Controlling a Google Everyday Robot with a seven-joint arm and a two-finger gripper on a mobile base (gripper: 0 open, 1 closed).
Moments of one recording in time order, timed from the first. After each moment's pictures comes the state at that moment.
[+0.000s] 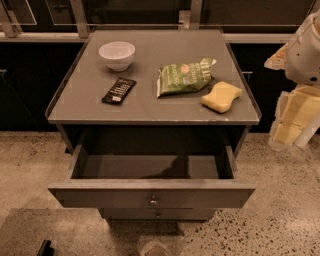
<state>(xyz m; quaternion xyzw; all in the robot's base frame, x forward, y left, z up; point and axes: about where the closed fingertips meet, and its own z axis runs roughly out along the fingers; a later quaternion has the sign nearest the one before) 0.438 -0.217 0.976 -0.60 0.78 -0.03 0.16</state>
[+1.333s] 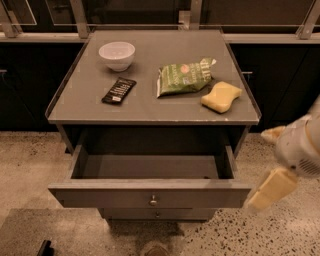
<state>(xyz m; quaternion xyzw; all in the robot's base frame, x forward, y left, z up) 0.392 -0.217 0.844 -0.50 0.84 0.07 0.21</state>
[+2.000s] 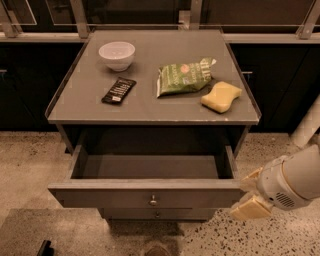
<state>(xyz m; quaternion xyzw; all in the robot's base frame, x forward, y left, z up) 0.367 -0.206 0.752 -0.46 0.86 0.13 0.19</state>
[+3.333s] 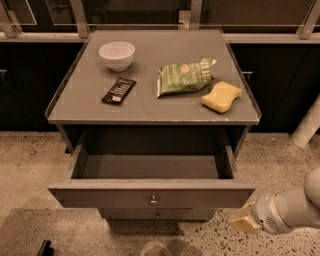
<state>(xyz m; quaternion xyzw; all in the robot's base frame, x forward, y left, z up) 0.364 -0.226 0.625 -0.35 0.89 0.21 0.19</state>
